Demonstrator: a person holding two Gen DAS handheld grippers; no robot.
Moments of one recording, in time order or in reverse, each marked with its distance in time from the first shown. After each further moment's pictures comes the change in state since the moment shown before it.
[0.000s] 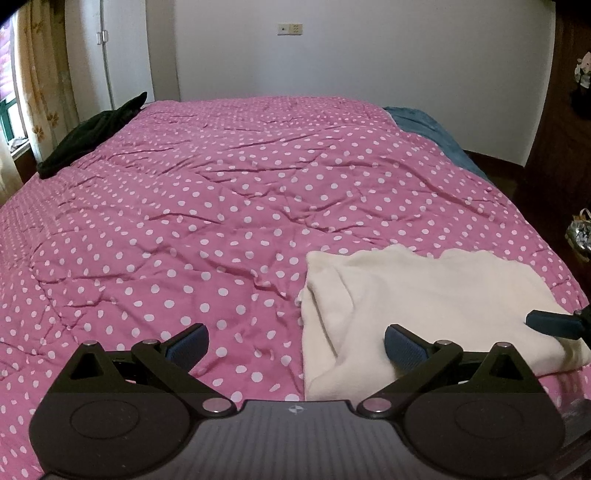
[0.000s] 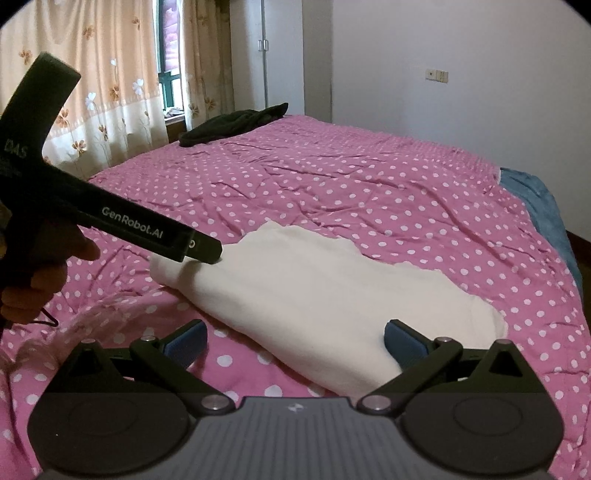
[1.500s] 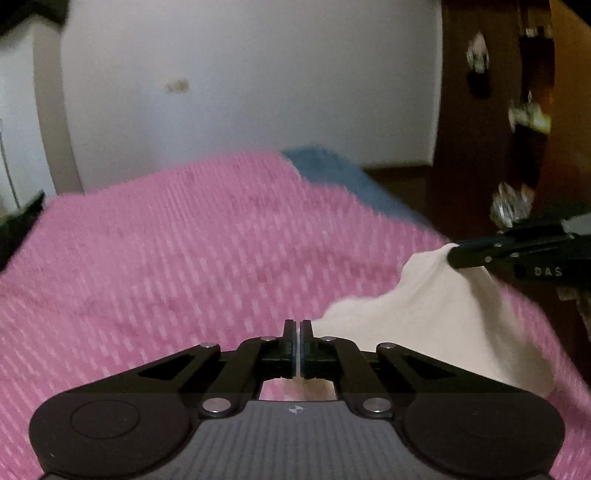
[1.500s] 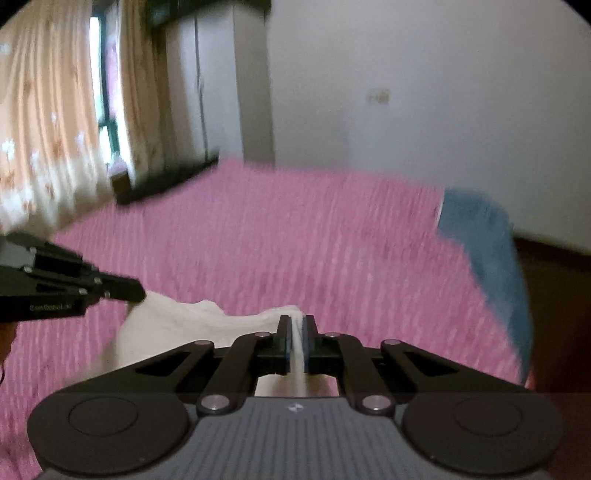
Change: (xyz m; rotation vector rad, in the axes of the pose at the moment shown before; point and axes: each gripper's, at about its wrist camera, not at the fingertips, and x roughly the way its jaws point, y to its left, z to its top) left arm 0.004 -0.020 0.132 0.258 -0.204 -0.258; right arm -0.009 -0.120 0.130 0.108 -0.132 -0.131
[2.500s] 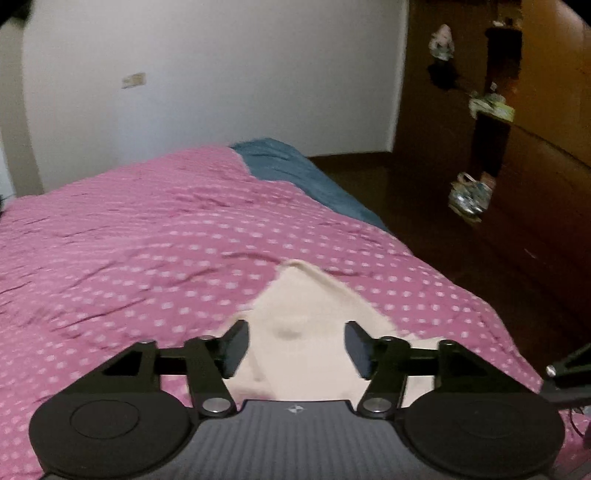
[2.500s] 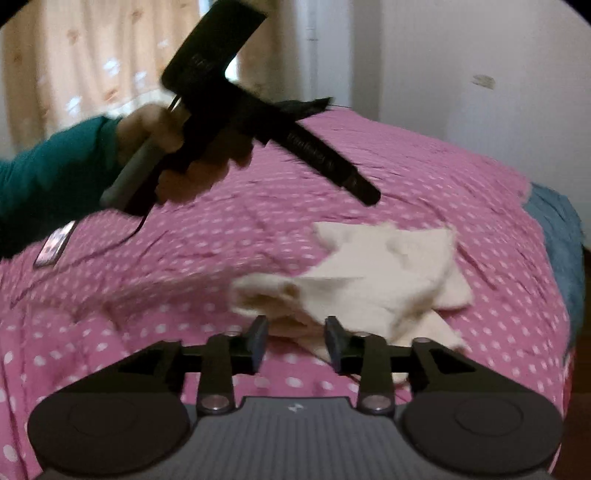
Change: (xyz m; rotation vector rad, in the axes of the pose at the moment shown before) left arm 0.042 -0.064 0.001 0.065 0.127 -0.171; right arm -0.073 0.062 -0.095 -0.183 0.202 0.256
